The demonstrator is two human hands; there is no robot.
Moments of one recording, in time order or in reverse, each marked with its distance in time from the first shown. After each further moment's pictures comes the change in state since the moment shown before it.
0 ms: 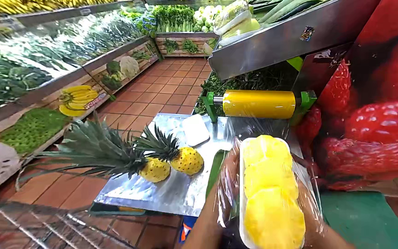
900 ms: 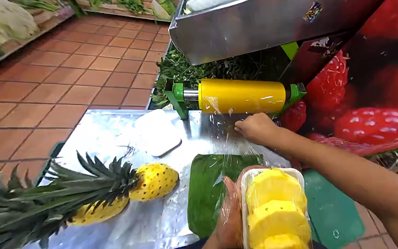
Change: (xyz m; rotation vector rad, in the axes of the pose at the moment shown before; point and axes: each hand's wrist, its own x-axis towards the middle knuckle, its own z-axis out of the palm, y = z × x) left_hand 0.033 -0.021 -0.024 -0.365 -0.459 0.033; right_hand 0.241 -0.064 0.052 -2.002 -0.479 -0.260
